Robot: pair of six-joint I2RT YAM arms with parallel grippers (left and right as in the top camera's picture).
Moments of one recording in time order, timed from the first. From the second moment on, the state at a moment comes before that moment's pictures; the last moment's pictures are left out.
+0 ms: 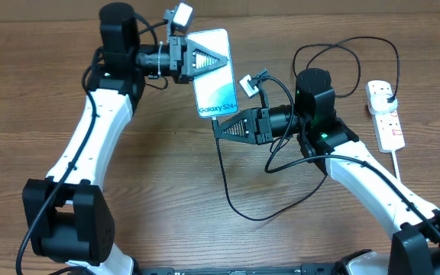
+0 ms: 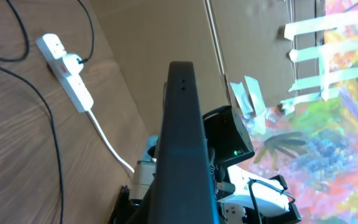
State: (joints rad) left arm -0.14 1.77 1.45 0.05 1.44 -0.99; right arm 0.38 1.52 0.96 0.32 -1.33 0.87
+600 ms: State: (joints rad) left arm -0.09 1.77 1.45 0.06 1.46 -0.98; right arm 0.38 1.52 0.96 0.33 -1.35 0.88
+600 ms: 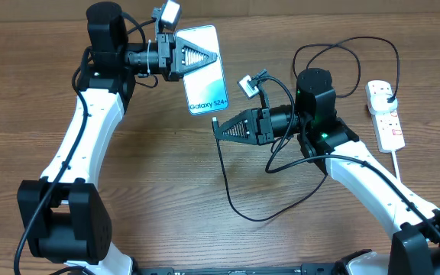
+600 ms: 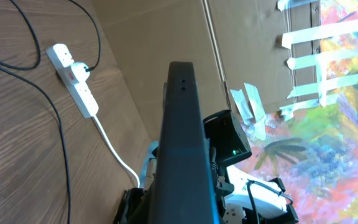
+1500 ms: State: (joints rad) left arm -0.12 1.77 1.45 0.05 1.48 -0.98; right arm 0.38 1.52 0.96 0.33 -1.35 0.88
